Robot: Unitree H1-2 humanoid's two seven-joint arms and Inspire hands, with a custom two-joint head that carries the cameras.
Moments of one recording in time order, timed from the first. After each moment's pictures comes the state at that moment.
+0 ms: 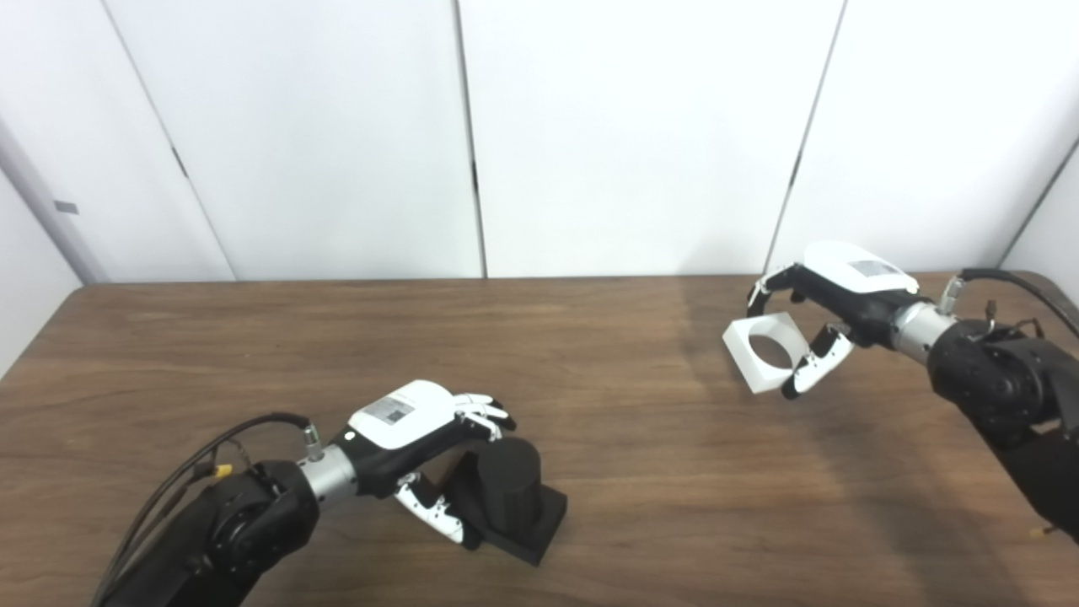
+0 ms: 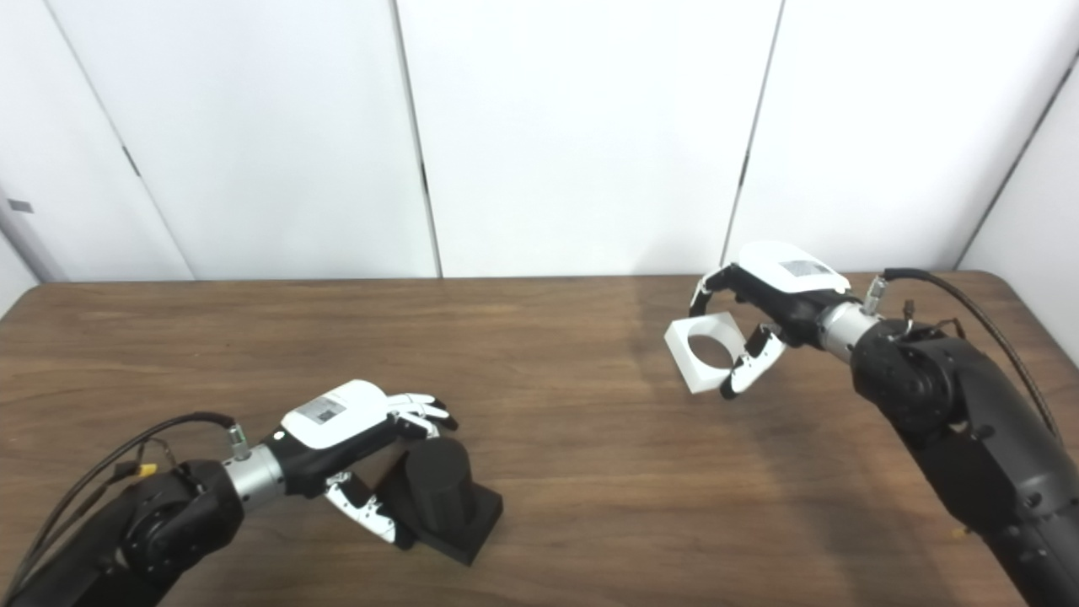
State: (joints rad) left arm -0.38 0.51 -0.48 0.12 0.60 -0.34 -0.32; right arm -0.50 -0.68 0.25 0.03 -0.57 0.01 0.42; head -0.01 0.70
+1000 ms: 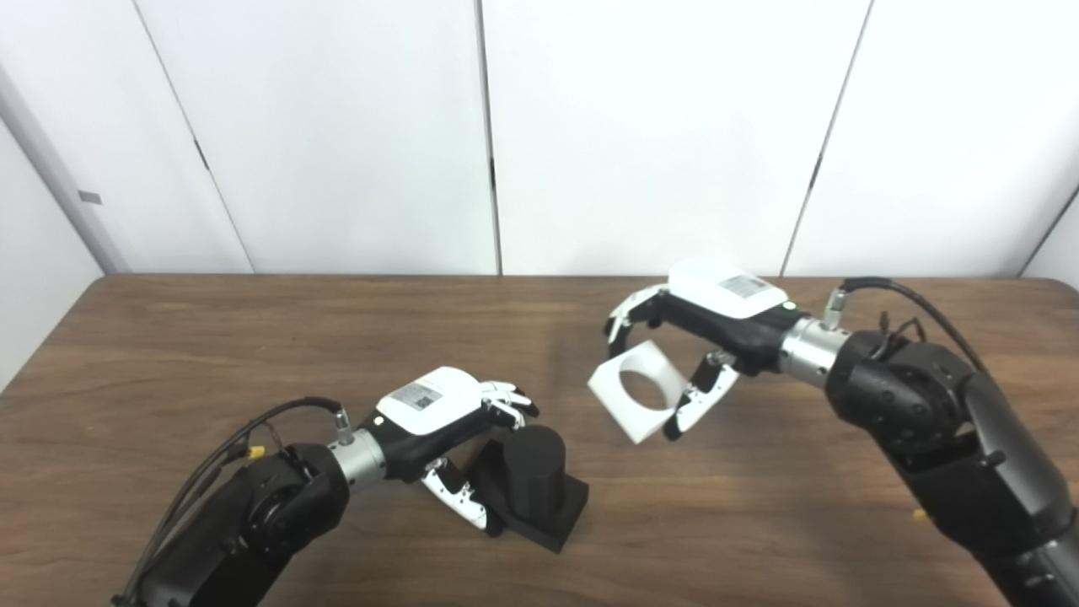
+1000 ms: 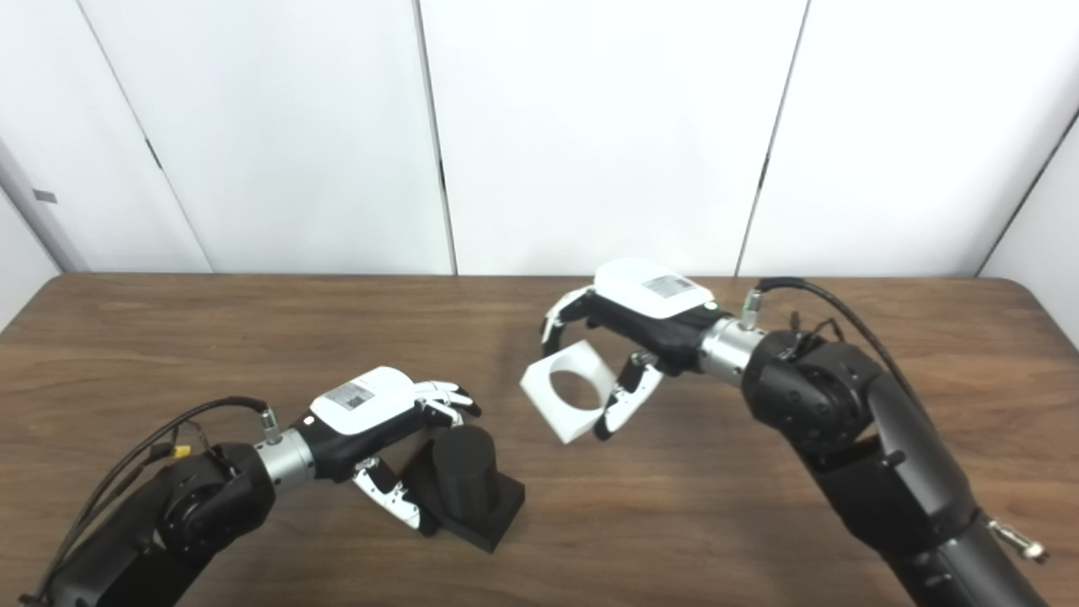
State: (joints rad) left arm -0.40 0.48 -0.48 0.13 0.63 -0.32 -0.32; right arm -0.54 -0.48 0.34 -0.21 -0.53 -0.01 0.58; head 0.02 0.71
